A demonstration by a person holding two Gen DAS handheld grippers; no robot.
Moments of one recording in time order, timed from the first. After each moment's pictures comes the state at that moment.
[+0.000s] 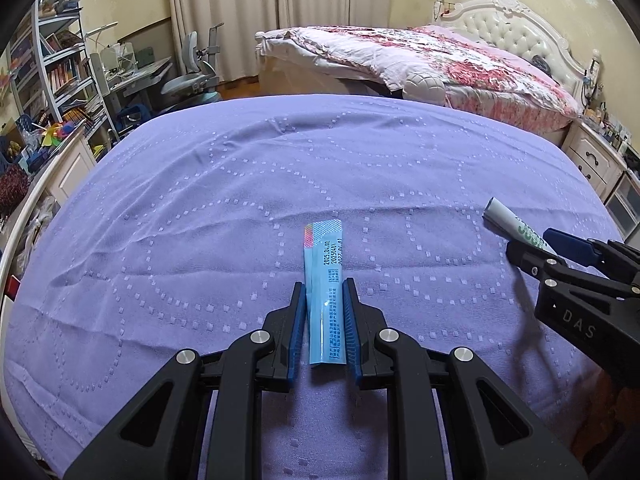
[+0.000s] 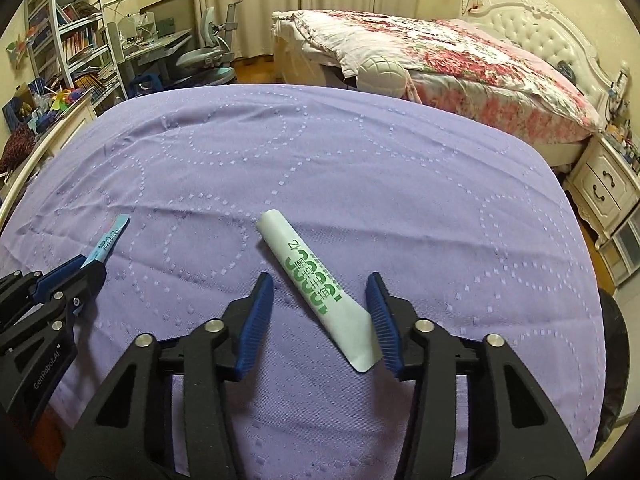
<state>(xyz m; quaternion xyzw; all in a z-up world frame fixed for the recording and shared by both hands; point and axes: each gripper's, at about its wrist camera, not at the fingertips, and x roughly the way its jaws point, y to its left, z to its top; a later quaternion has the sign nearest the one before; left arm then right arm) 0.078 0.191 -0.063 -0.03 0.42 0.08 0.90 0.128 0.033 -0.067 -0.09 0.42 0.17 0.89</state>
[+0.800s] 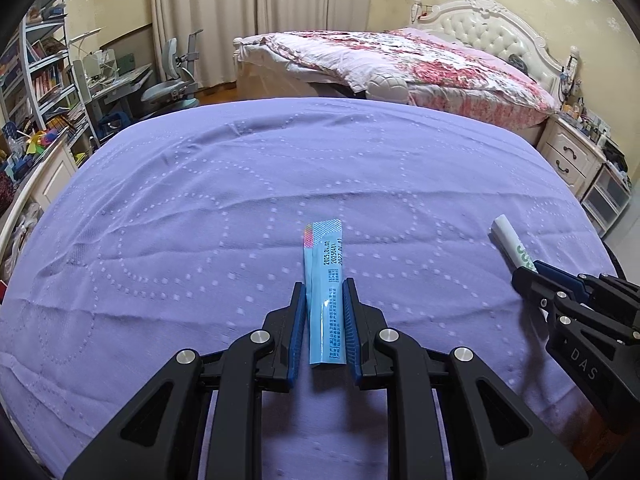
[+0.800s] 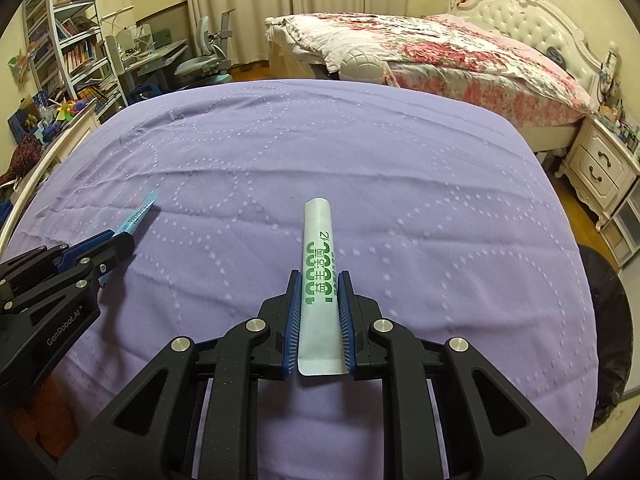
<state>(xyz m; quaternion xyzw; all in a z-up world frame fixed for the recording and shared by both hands) 0.066 0.155 -0.057 -0.03 0.42 0.04 0.91 0.083 -0.012 -0.064 -0.06 0.42 0.16 0.89</state>
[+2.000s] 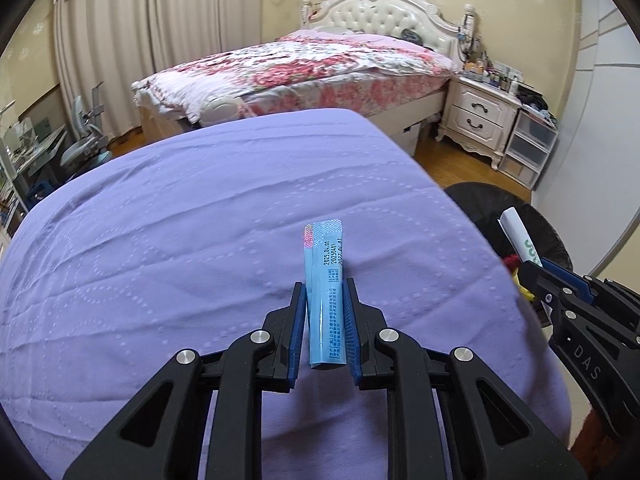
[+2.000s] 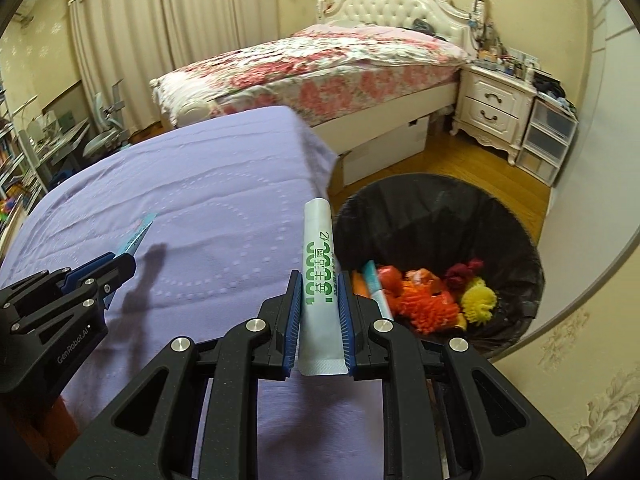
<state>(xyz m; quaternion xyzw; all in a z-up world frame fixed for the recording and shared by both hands) 0.068 -0.041 -0.046 0.05 0.39 -0.11 0.91 0.033 -0.205 -0.051 0.05 0.38 -0.02 0.92</state>
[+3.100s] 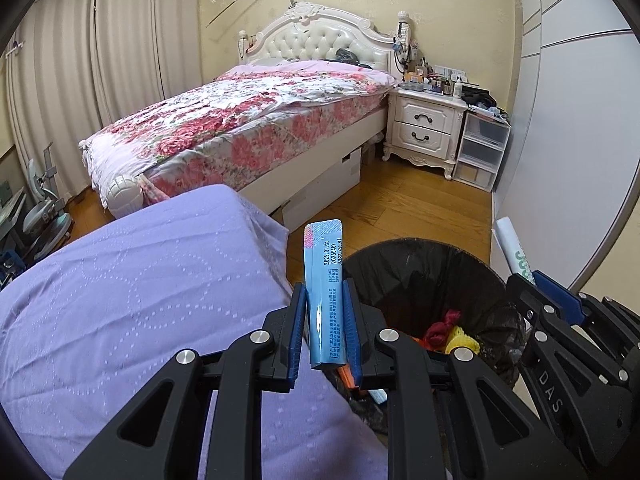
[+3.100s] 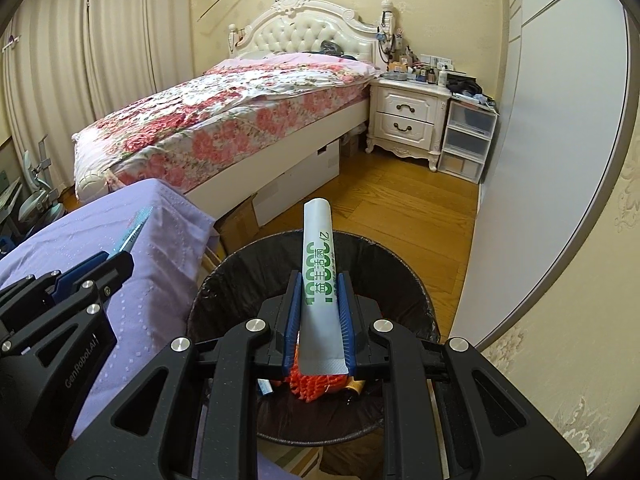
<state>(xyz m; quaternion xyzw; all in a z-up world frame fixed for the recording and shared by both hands) 0.118 -0.180 -0.019 0.09 0.33 -0.18 0.92 0.062 -0.317 -0.032 0.07 0.33 -0.16 0.93</state>
